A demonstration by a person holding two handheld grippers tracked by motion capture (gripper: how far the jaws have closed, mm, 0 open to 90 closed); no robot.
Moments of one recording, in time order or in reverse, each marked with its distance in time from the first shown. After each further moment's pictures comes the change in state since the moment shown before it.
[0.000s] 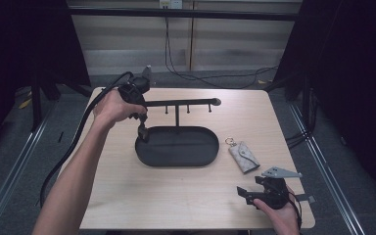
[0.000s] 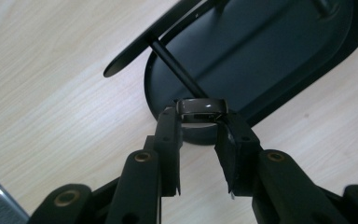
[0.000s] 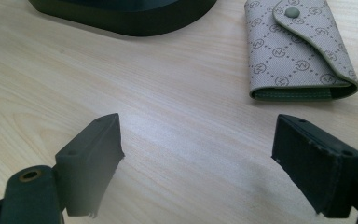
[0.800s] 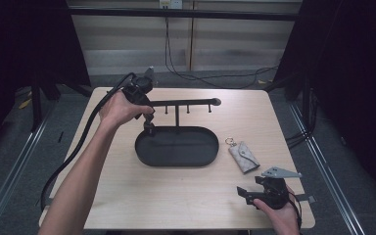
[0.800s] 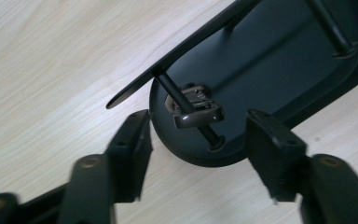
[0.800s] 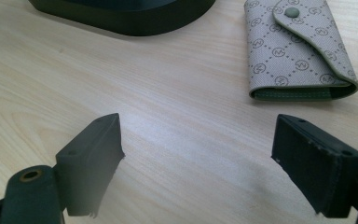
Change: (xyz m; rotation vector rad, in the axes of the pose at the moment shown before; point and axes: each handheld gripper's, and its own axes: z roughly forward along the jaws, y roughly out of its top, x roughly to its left) left arm -0.003 0.002 0.009 -0.057 0.033 -0.017; right arm 0.000 0.000 0.000 0.004 -0.002 0.000
